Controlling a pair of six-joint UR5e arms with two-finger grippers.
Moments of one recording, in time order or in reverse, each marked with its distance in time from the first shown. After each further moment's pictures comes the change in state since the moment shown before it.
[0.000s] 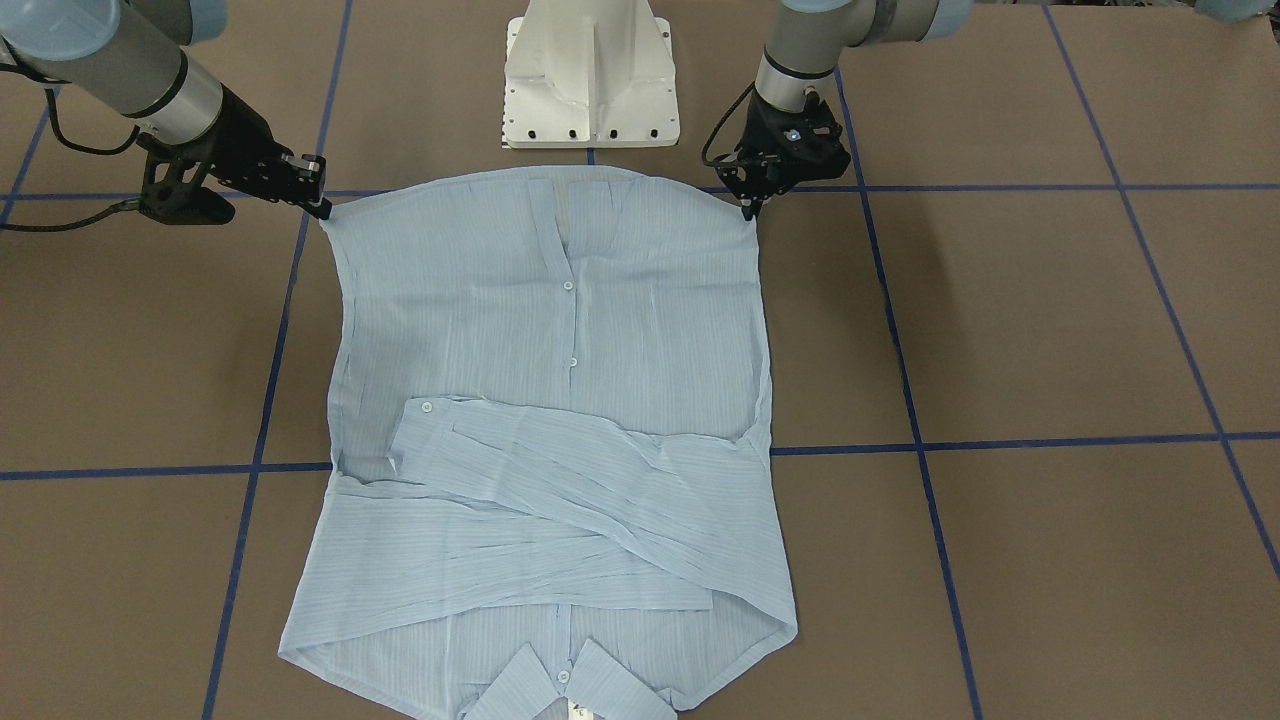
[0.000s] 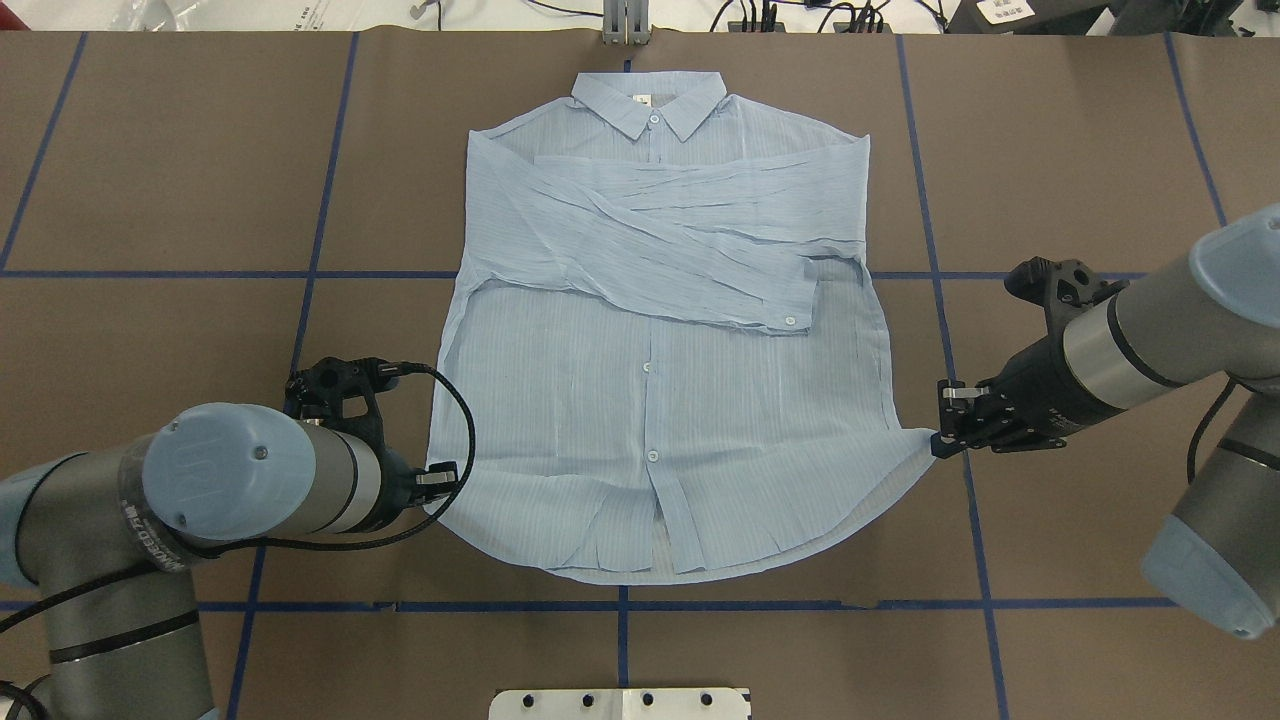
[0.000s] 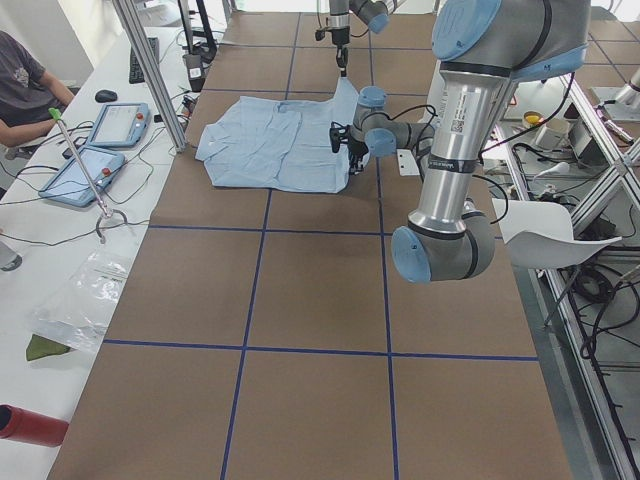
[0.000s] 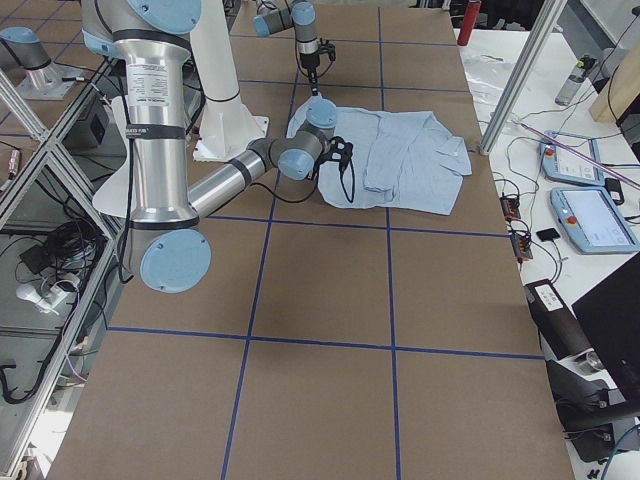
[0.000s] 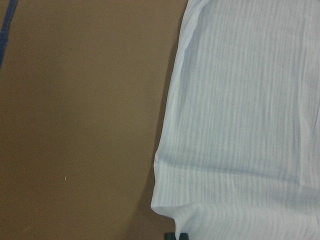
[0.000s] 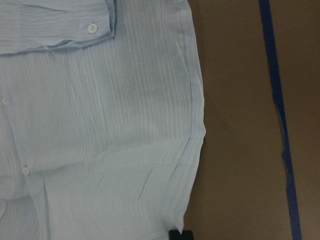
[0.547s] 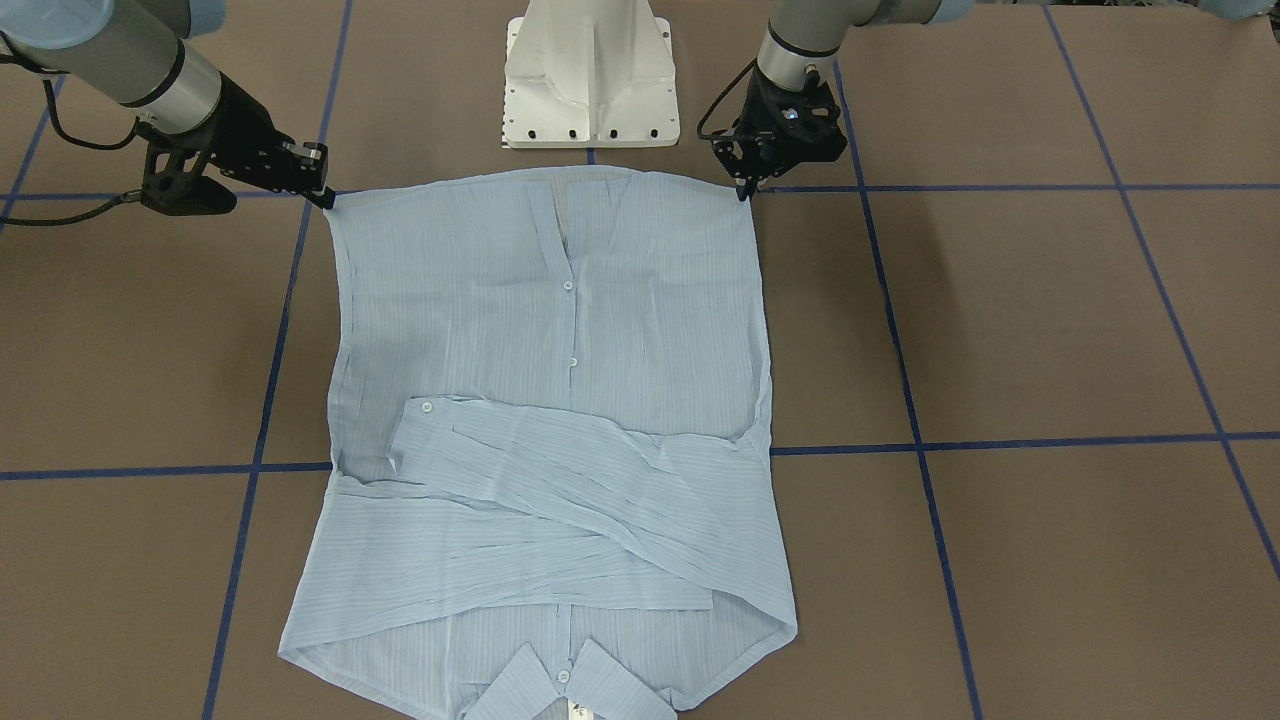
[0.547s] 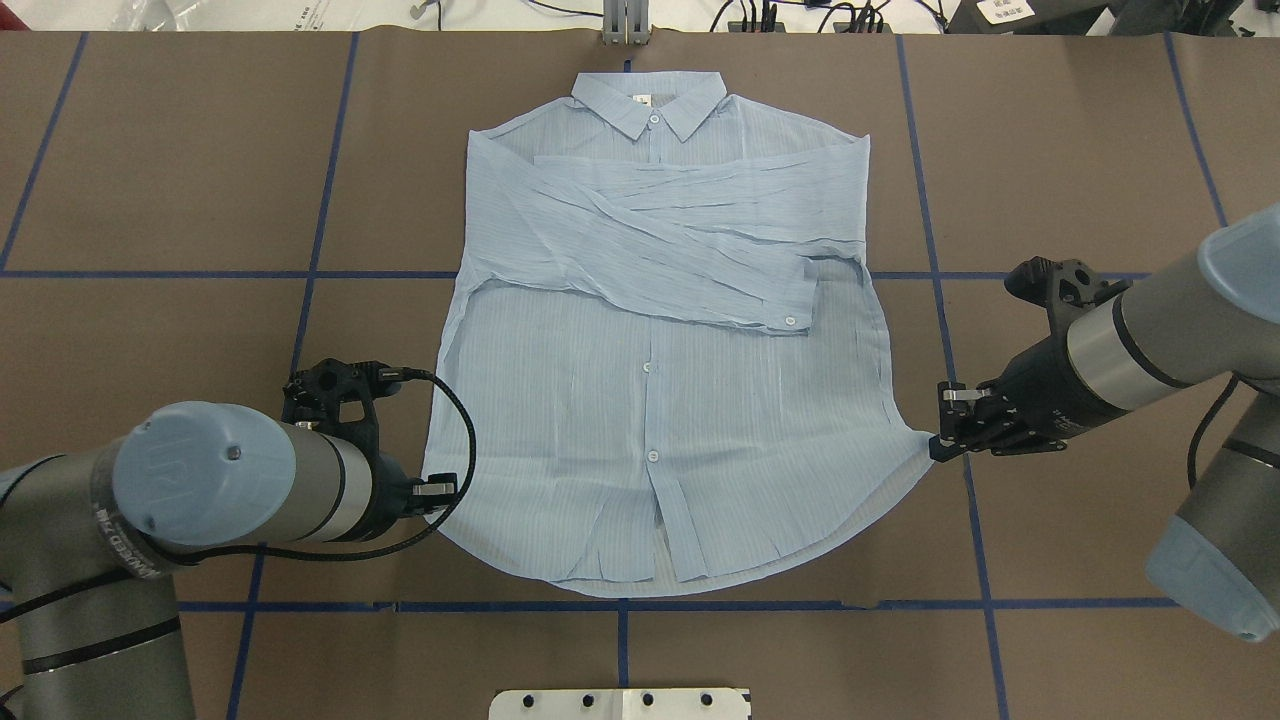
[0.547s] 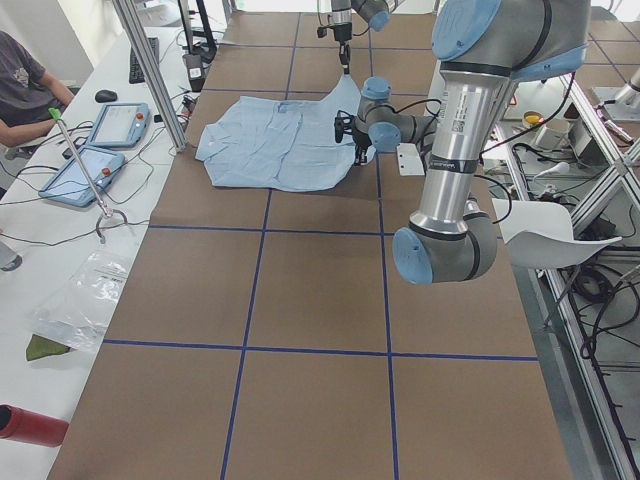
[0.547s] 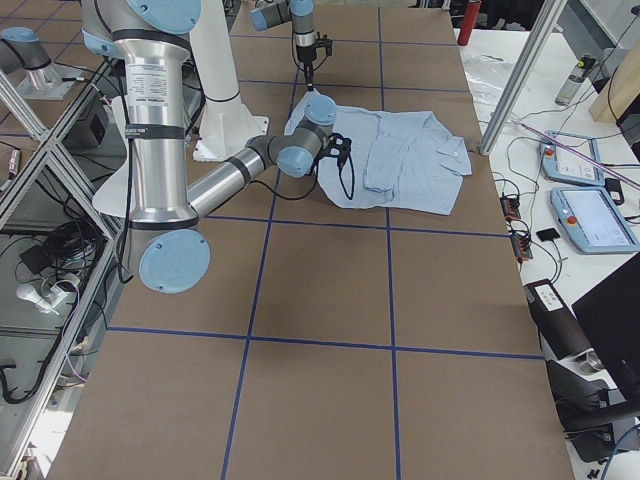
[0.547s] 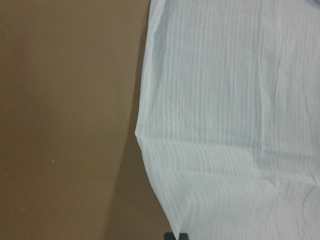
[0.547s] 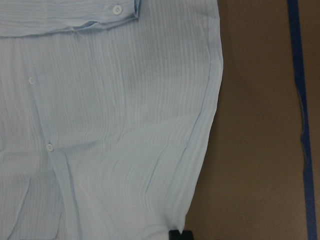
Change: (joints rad) left arm 0.001 0.014 -0.074 -0.002 -0.030 0.114; right arm 0.007 -0.010 0.019 0.050 0.059 0.000
